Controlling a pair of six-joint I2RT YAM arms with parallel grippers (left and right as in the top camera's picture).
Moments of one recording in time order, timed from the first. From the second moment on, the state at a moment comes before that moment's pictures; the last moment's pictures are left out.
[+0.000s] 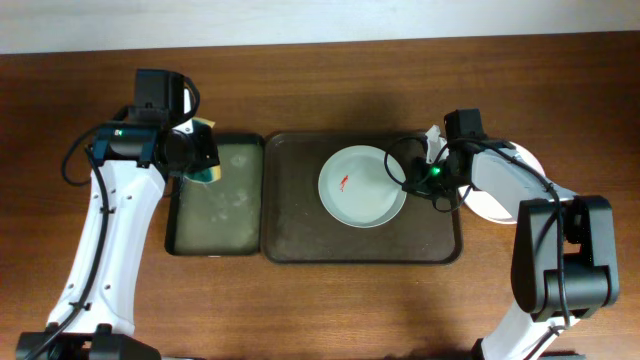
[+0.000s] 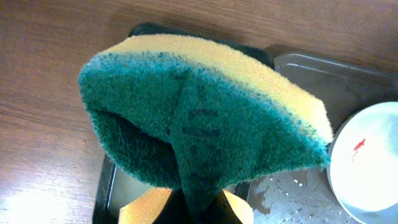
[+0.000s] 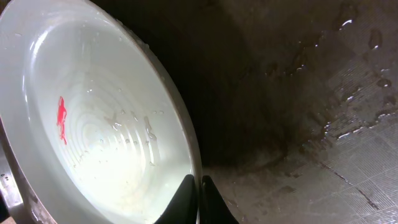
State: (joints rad) left arm -0.07 1.58 1.49 -1.04 -0.03 -0.26; right arm 0.03 1.89 1.13 -0.57 -0.45 0.23
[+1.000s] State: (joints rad) left arm -0.14 1.97 1.93 -1.29 0.14 -0.24; right arm 0.03 1.89 1.13 -0.57 -0.45 0.23
